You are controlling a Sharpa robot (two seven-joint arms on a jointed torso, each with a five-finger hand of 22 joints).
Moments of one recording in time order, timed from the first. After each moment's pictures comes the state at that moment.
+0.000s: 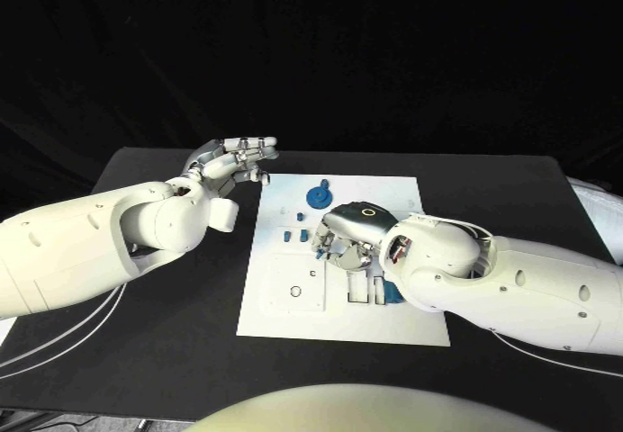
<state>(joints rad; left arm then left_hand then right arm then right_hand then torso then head) 1.19 -0.90 -0.02 1.55 0.08 -0.29 0.37 1.38 -0.10 0.44 -0.05 0.08 0.97 0.20 0.13 0.07 1.08 0.11 0.30 0.15 1.20 0.02 1.05 0.54 0.16 1.19 0.11 0.64 0.80 1.09 -0.70 -0.04 1.72 -1.71 -0.20 -0.24 1.39 -0.10 0.52 0.00 0.08 1.19 0.12 0.08 0.09 1.24 0.05 0.08 0.09 1.46 -0.03 1.17 1.01 0.08 1.38 0.08 1.38 1.18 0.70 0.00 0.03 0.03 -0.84</state>
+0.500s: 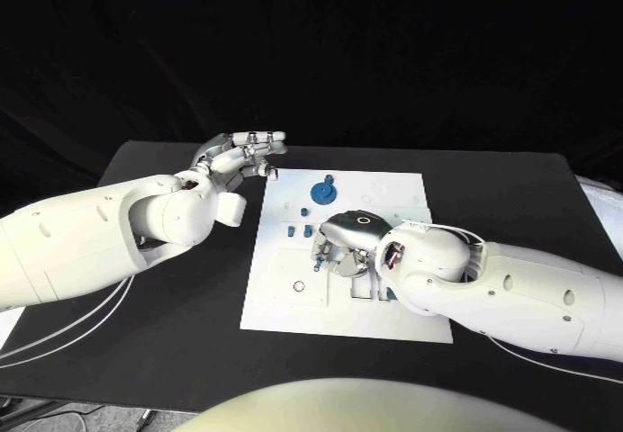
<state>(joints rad) 1.19 -0.90 -0.02 1.56 0.08 -0.29 0.37 1.38 -0.10 0.44 -0.06 0.08 0.97 0.19 0.13 0.07 1.07 0.11 0.31 0.15 1.19 0.02 1.05 0.53 0.16 1.19 0.11 0.64 0.80 1.06 -0.67 -0.05 1.68 -1.72 -0.17 -0.22 1.39 -0.10 0.52 0.00 0.08 1.19 0.12 0.07 0.09 1.24 0.06 0.08 0.09 1.46 -0.03 1.17 1.01 0.08 1.38 0.08 1.38 1.18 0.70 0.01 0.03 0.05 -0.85</state>
